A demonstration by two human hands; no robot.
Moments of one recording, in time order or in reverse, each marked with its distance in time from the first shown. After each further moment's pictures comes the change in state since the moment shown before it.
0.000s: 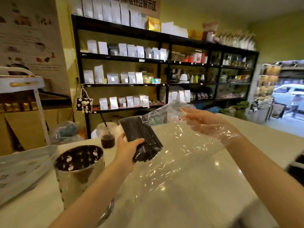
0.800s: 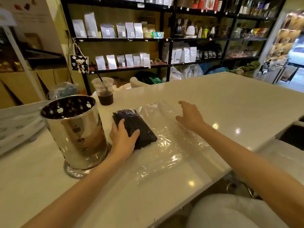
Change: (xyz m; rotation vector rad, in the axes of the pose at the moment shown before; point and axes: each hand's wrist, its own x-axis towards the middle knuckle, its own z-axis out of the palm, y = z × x) left_hand -0.001 -0.100 -0.053 0.913 0.135 0.182; right_hand 0.016 0.136 0.060 -1.015 0.403 0.039
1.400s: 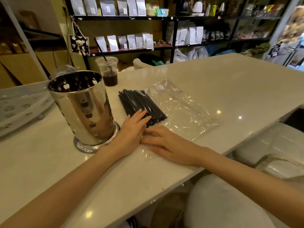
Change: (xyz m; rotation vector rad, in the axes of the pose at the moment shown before) left_hand -0.022 -0.035 -0.011 0.412 -0.324 0.624; right_hand -0.131 -0.050 0.049 0.107 -0.307 -0.818
